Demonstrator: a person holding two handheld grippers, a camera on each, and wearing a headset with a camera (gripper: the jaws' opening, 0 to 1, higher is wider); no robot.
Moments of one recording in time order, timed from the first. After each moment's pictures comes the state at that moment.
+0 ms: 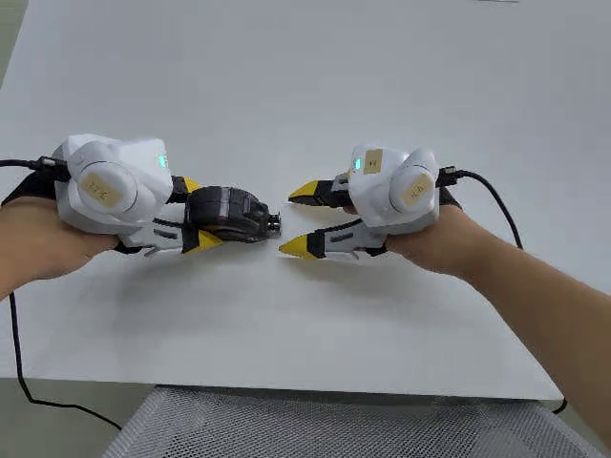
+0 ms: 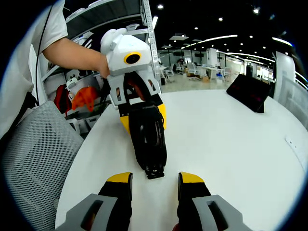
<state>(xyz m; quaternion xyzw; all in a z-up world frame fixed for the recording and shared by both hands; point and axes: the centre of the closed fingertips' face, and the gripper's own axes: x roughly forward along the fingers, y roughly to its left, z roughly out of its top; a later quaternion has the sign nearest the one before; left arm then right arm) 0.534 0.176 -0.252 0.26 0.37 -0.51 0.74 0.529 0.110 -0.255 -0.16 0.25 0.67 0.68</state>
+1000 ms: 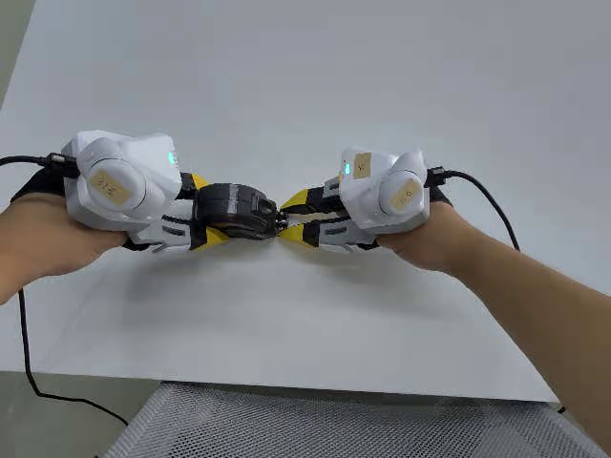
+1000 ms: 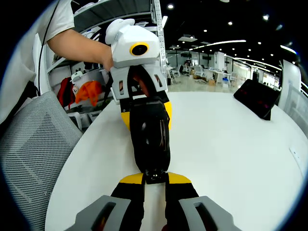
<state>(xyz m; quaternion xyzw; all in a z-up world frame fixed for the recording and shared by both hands) 0.535 0.175 -0.253 0.26 0.37 -0.51 0.74 0.529 0.122 -0.267 -0.18 0.23 0.68 0.67</state>
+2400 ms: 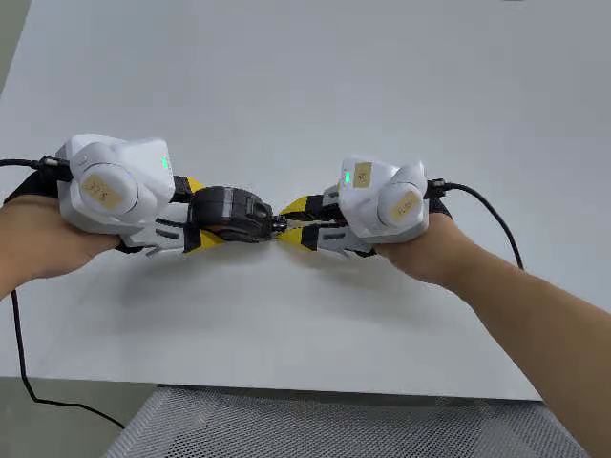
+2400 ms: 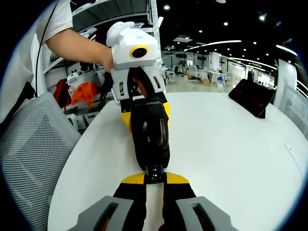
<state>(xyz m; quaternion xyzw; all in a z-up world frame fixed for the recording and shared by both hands) 0.534 0.174 -0.253 0.26 0.36 -0.52 0.73 0.529 0.114 -0.264 -0.18 0.23 0.67 0.68</state>
